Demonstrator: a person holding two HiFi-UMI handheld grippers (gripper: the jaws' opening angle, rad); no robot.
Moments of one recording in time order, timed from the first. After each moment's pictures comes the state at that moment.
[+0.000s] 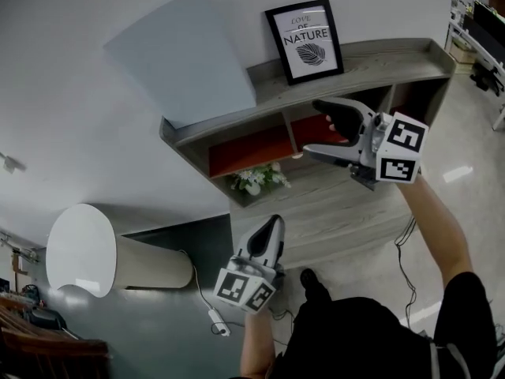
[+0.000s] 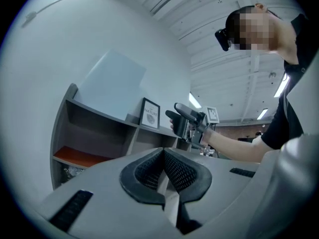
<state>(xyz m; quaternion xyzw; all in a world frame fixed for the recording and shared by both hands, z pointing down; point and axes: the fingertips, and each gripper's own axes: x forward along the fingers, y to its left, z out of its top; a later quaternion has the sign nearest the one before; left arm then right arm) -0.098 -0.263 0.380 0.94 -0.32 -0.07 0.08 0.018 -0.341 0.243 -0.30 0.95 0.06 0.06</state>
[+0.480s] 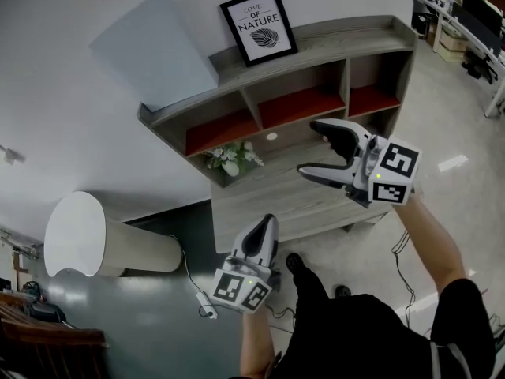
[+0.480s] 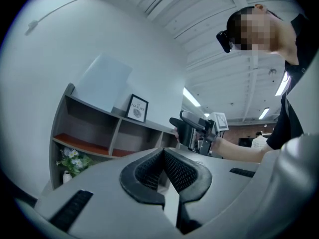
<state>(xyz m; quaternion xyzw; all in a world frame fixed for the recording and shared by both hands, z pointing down) -0.041 -0.150 0.396 0.94 -0.33 -0.06 0.09 0.069 -0.207 0.293 -0.30 0.95 0.03 0.05</state>
